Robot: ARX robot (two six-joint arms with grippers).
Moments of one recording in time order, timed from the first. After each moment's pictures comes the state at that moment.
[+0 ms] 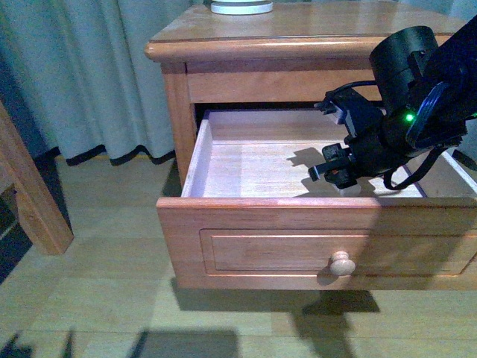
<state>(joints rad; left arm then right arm) 0.00 0.01 0.01 0.00 0.00 -0.01 0.14 2.28 1.46 -0.01 -0.10 -0.17</state>
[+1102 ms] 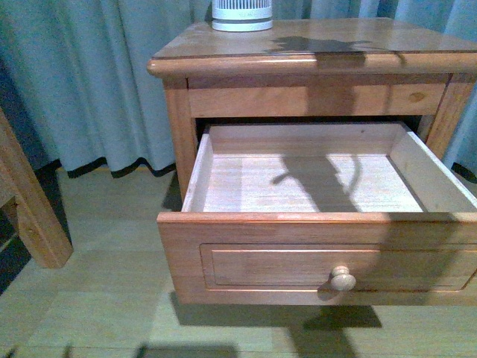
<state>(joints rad) 0.00 0.01 0.01 0.00 0.00 -0.01 0.15 2.15 2.09 -0.19 -0.02 -0.13</state>
